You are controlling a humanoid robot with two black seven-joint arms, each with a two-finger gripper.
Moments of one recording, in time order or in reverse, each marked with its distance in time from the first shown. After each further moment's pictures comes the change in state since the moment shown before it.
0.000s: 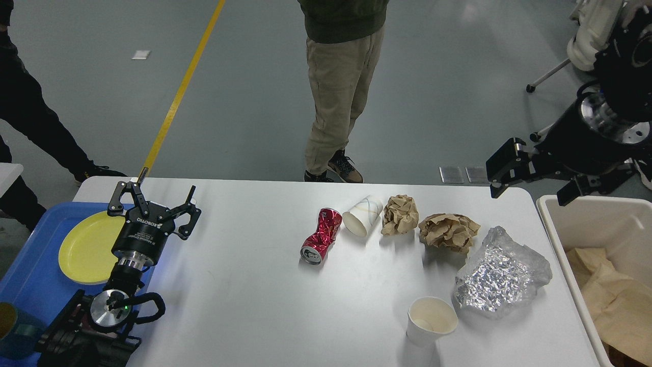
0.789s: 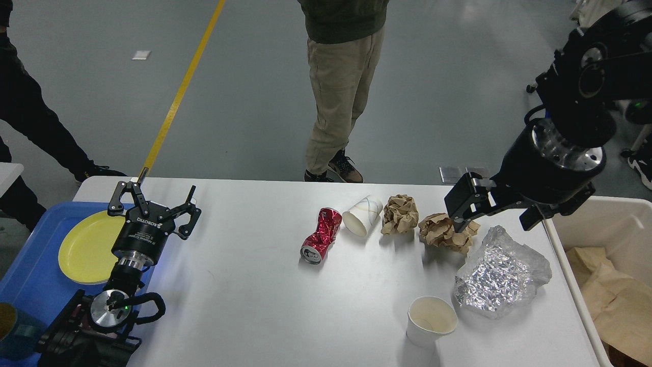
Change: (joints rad) left arm 0.000 0.000 0.000 0.000 0.000 0.000 0.000; right arm 0.070 0.097 0.110 0.144 0.006 -0.015 0.006
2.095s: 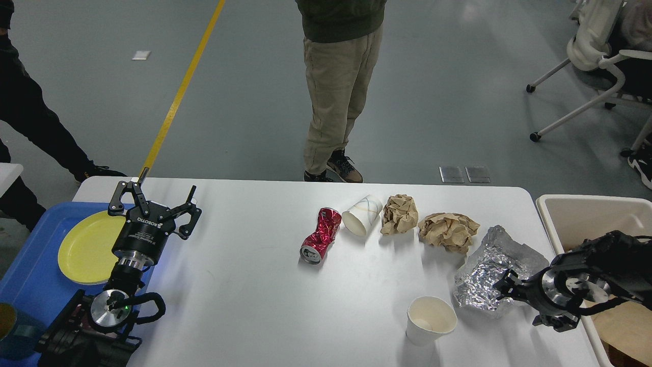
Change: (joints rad) left arm 0.000 0.000 0.001 0.000 0.000 0.000 0.001; right arm -1.328 -0.148 0.172 -0.773 0.212 -0.499 -0.009
